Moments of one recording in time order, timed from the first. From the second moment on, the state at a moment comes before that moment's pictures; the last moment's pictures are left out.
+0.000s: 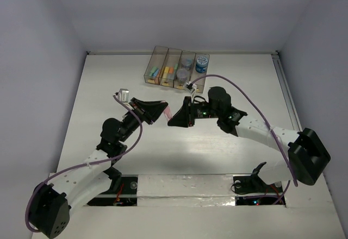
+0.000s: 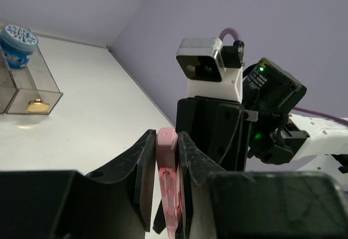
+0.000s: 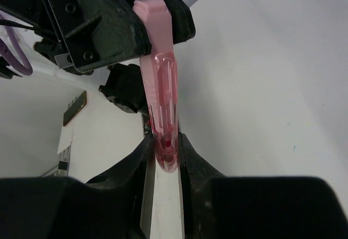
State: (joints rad) left arm -0.56 0.79 0.32 0.78 0.24 -0.83; right arm 0.76 1.37 0.86 0.37 -0.72 0.59
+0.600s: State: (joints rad) left arm -0.57 0.81 0.32 0.74 0.26 -0.82; right arm 0.76 1.38 0.92 0.25 -0.70 0.53
